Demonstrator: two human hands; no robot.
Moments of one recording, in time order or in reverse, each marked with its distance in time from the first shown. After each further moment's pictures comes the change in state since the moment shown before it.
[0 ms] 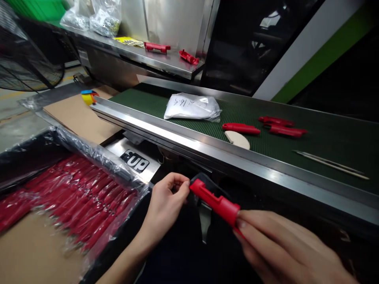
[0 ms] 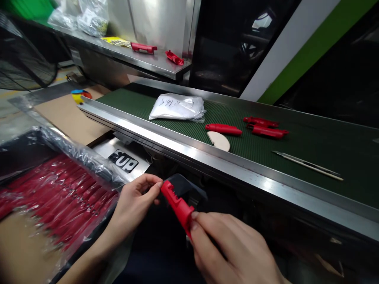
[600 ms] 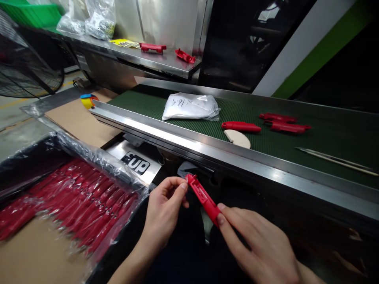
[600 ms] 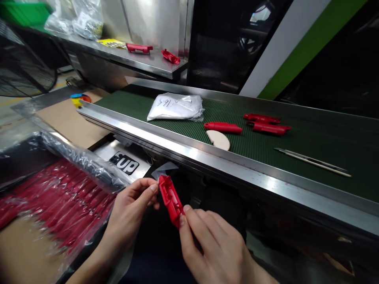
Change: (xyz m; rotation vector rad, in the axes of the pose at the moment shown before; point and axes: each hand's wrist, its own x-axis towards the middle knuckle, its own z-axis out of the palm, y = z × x) left_hand -0.008 0.013 0.004 -0.180 0.026 -0.026; right_hand -0.021 0.000 0.046 -0.101 0.007 -0.188
